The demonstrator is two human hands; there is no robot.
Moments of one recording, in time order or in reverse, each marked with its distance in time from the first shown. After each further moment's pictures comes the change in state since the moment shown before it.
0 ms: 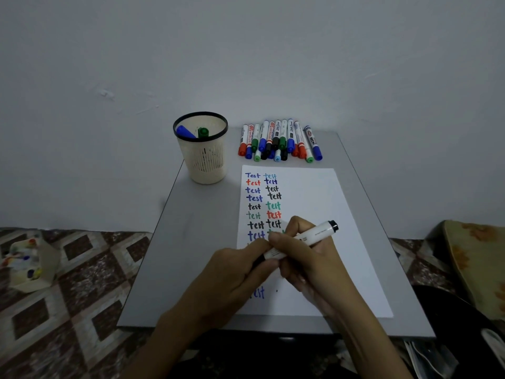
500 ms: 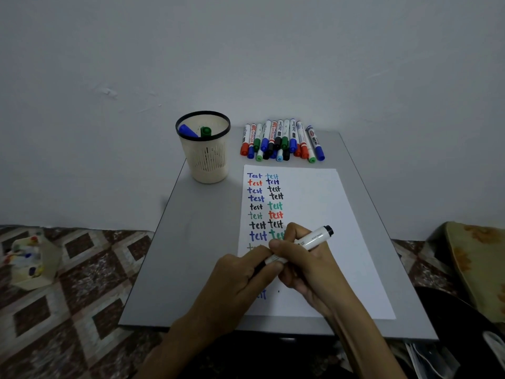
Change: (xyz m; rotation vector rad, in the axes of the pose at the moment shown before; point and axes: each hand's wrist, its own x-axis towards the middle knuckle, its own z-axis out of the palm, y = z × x) left_hand -0.009 -0.004 0.018 -0.176 0.122 -0.092; right_hand 0.004 0.013 -0.004 -0.006 -0.027 0.067
